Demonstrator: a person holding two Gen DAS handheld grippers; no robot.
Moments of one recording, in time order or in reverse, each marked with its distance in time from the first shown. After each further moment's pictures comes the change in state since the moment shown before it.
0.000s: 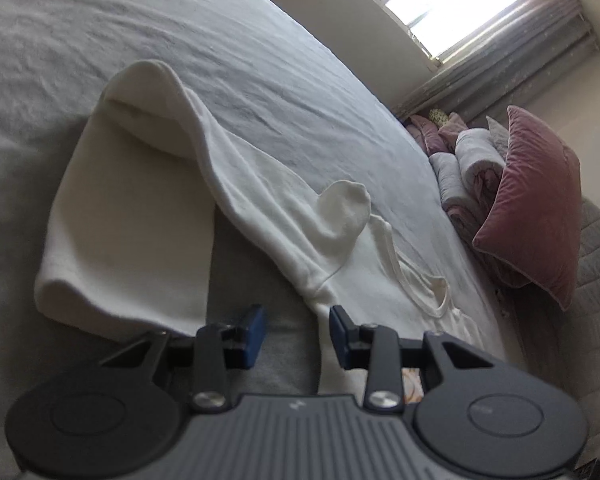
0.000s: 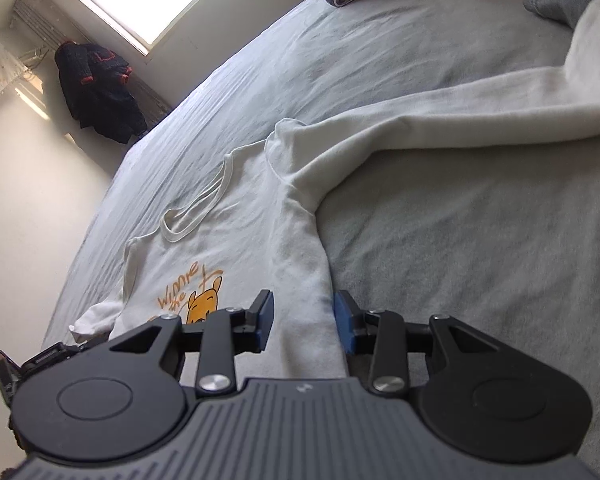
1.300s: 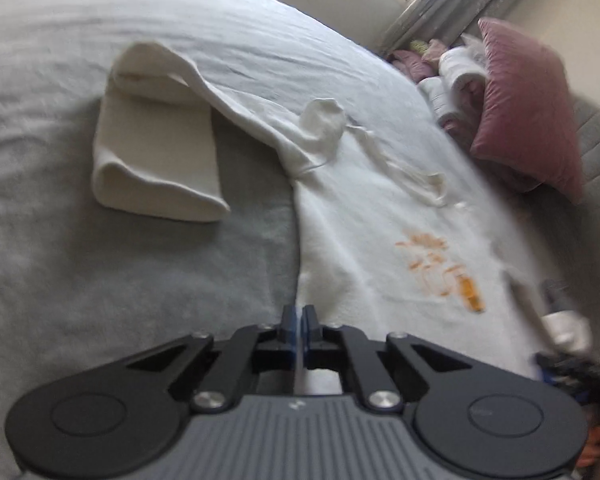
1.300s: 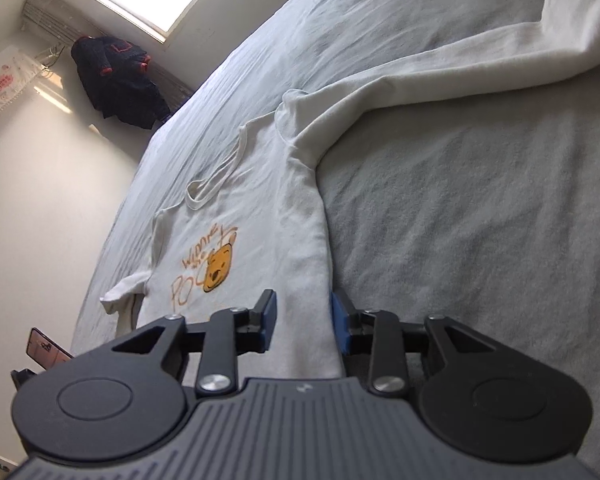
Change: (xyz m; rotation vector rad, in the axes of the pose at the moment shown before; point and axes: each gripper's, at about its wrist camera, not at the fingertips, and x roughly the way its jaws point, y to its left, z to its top) left arm -0.049 -0.037 -0.062 0.333 0.105 0.201; right arm -0.032 -0.017 -0.020 0.016 0.074 0.069
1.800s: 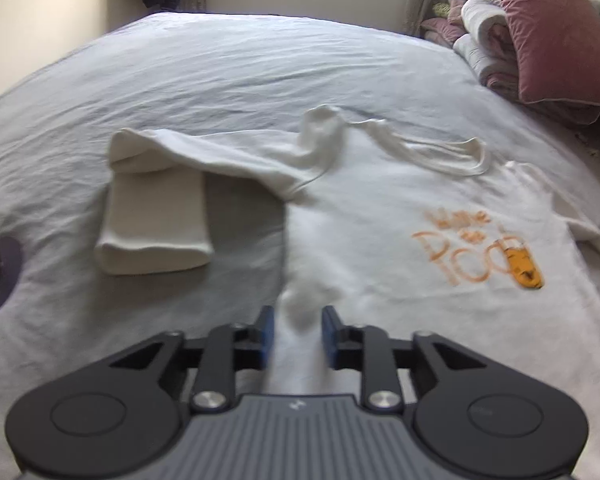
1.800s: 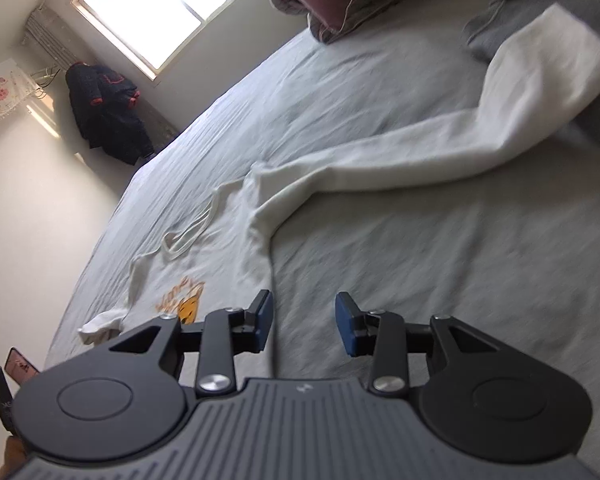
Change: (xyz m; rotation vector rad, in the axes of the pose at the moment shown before) left arm 0.009 -0.079 0.009 0.179 -0.014 0.245; right arm -0.046 -0.018 0.019 -0.046 -0.169 -0.079
